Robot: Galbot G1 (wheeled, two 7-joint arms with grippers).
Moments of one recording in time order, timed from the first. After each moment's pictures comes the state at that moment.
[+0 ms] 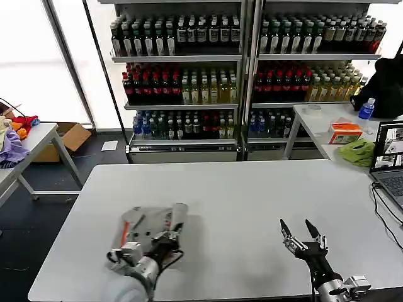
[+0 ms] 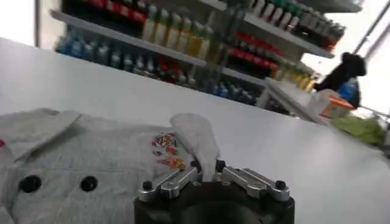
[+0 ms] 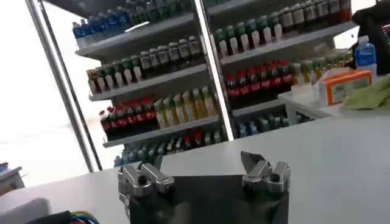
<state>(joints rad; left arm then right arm) 1.25 -1.13 -0.10 -2.03 -0.83 0.38 -0.33 -1.66 1.20 0.66 2.12 0.63 -0.07 -0.06</state>
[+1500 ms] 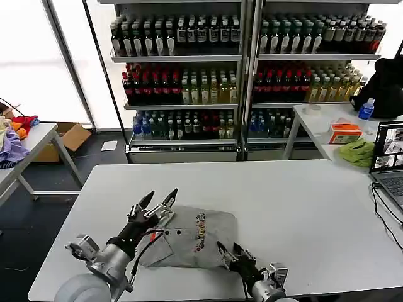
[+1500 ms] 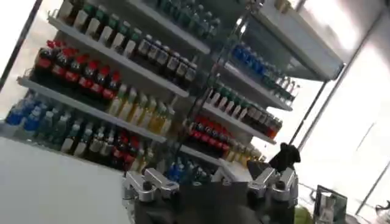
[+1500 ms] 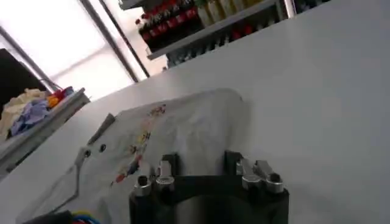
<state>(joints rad) 1.40 -1.22 -0.46 -2.30 -0.87 0.39 -0.09 -1.42 1.19 0.19 2.01 0.73 -0.36 0.17</state>
